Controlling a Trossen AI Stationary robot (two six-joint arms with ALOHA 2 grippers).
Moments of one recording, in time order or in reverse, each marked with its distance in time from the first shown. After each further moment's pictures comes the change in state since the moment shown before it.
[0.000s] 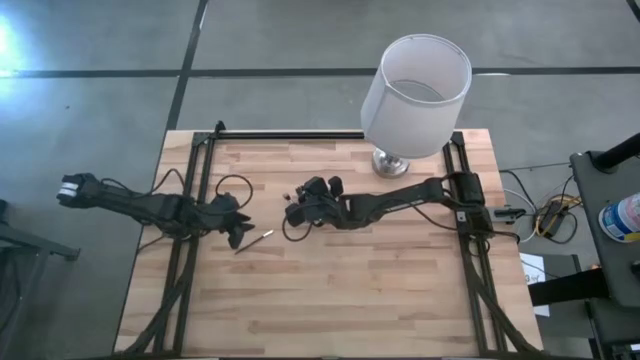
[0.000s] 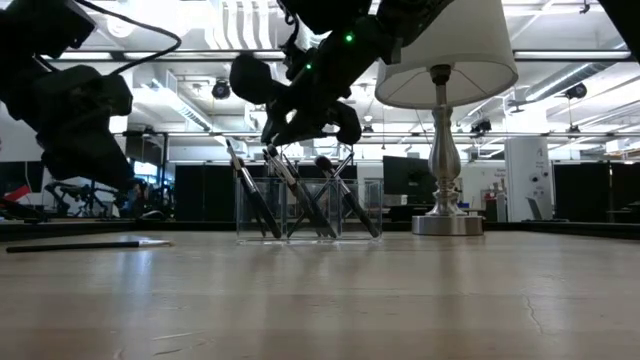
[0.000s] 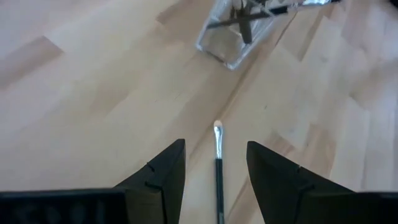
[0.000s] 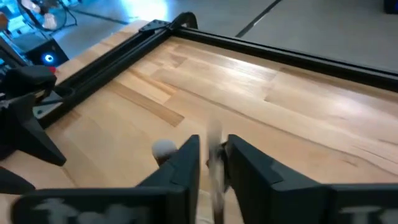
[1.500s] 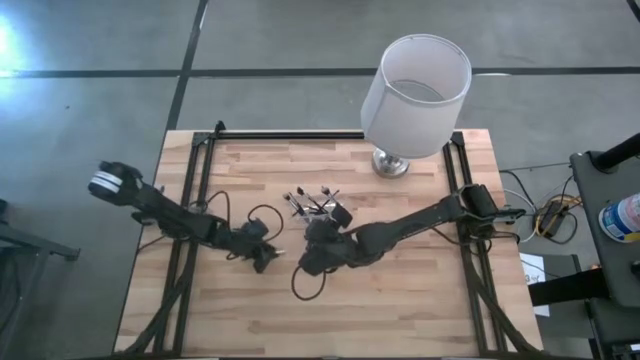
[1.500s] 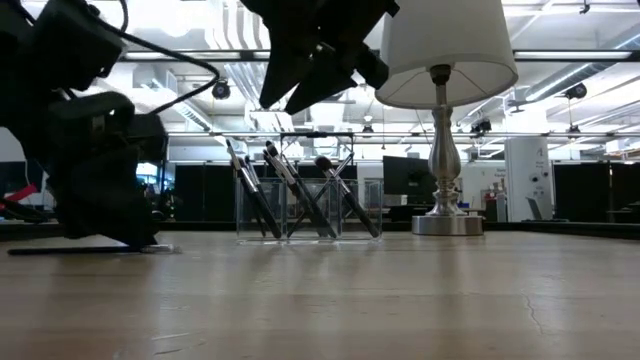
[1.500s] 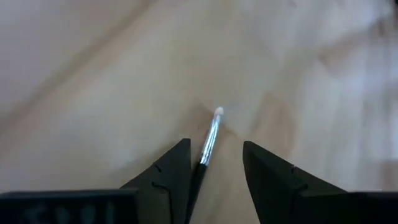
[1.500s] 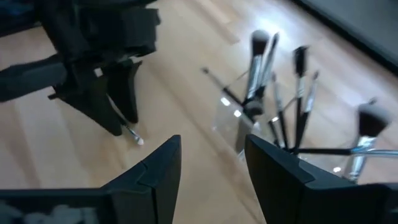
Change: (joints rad) left arm -0.170 0.805 0.001 0.798 0.112 -0.215; right arm 0.243 -0.044 0.155 -0.510 -0.046 -0.037
